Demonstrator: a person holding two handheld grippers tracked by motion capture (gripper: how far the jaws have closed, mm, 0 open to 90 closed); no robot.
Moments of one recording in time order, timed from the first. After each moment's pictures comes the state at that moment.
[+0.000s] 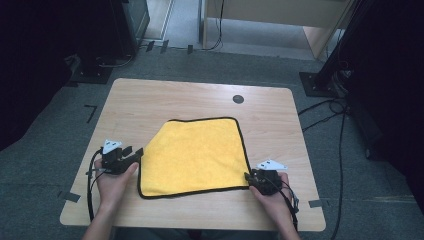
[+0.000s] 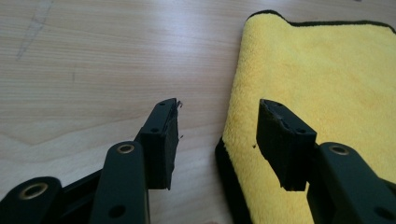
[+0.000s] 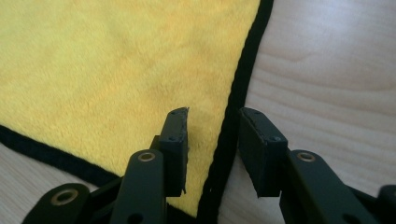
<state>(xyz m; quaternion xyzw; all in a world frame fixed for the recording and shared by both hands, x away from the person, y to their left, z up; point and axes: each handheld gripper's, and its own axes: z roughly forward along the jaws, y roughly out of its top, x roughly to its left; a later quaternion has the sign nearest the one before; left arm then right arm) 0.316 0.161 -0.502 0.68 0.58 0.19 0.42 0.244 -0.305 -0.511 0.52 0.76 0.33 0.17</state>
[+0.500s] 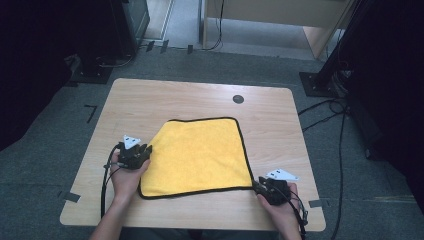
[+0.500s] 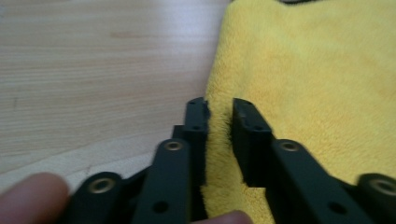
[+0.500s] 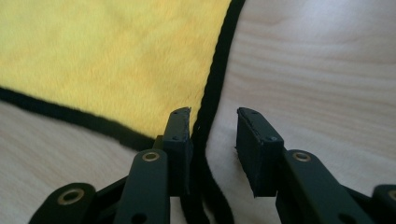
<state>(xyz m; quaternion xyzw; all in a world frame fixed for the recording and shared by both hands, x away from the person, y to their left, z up) 0.327 0.127 -0.506 0.71 0.55 0.22 0.38 0.215 -0.324 -0.507 0.55 0.74 0.35 0.17</state>
